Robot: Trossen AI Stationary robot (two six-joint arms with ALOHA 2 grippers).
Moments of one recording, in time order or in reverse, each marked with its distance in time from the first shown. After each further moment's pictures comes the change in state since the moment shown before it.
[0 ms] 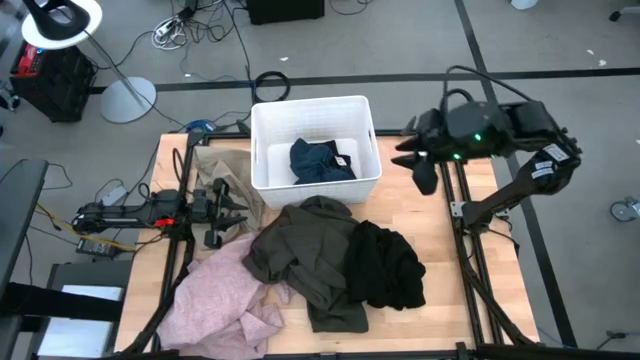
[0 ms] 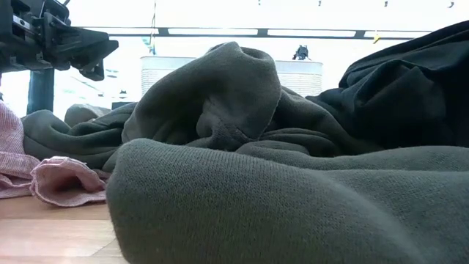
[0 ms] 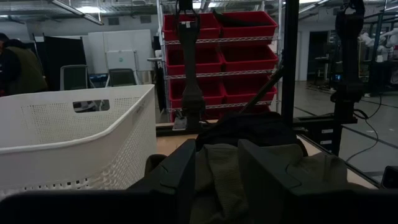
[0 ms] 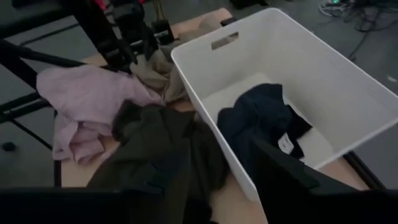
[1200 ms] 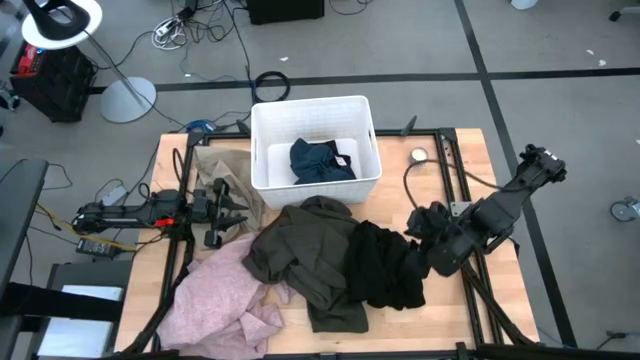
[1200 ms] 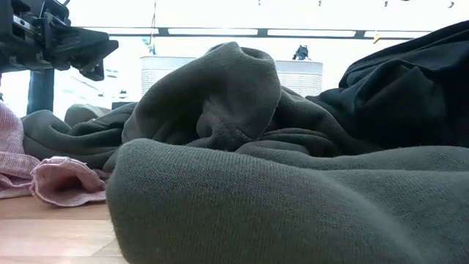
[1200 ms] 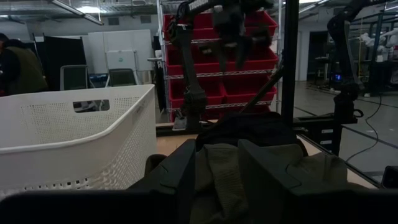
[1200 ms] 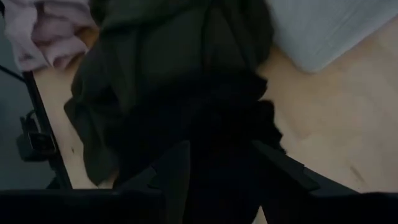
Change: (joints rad) left arm 0.000 0.000 0.000 0.000 0.000 0.000; right arm 0.596 -0.087 -0.742 0.139 0.210 0.770
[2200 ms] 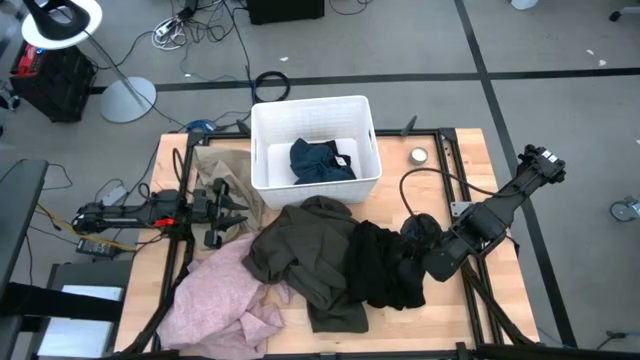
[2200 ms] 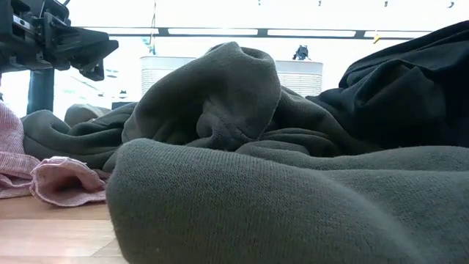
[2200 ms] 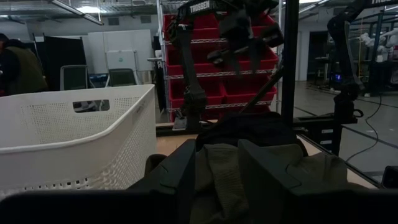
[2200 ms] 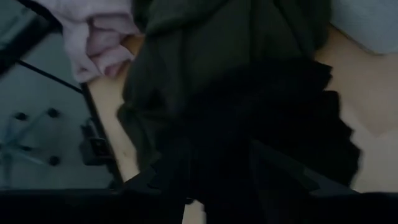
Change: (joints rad) left arm 0.000 0.000 0.000 0.000 0.000 0.000; right arm 0.001 0.000 -0.076 0.239 -0.060 0.057
